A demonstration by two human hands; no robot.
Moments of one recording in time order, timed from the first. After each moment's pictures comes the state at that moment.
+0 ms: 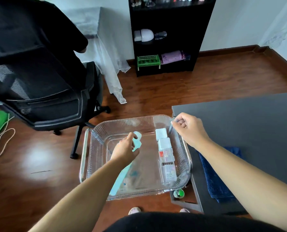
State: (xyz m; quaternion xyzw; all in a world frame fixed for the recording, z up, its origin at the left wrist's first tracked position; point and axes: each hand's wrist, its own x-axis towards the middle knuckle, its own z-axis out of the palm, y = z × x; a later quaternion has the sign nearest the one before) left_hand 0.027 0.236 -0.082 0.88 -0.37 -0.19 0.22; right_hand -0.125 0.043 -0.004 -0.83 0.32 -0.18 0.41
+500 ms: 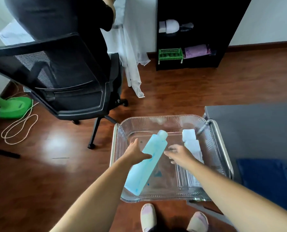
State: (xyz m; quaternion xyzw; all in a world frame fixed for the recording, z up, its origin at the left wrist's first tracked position) left_hand 0.083 0.277 -0.119 0.88 -0.21 -0.38 0.20; right_hand -0.055 0.136 -0.113 -0.67 0.42 0.10 0.60
